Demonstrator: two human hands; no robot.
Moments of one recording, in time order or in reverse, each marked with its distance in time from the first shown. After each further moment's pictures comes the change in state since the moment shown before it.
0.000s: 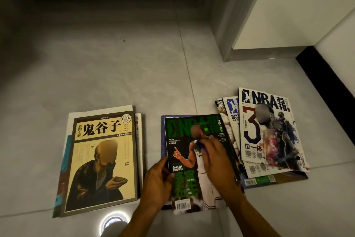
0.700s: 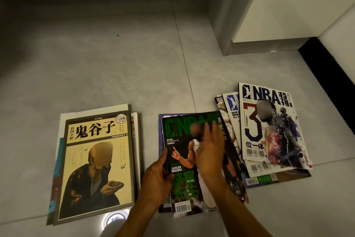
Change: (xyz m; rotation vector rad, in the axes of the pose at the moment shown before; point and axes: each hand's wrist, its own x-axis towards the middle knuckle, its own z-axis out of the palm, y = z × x) left_hand 0.014 0.008 -0.008 0.092 -0.087 0.030; right_hand 0.035 -0.025 0.024 -0.096 0.085 0.313
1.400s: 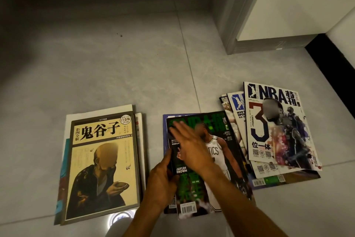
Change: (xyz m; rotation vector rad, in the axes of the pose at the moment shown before) left_hand 0.000 0.003 0.002 -0.035 0.017 0.047; right_hand 0.016 -0.031 0.005 0.078 -0.223 -0.574
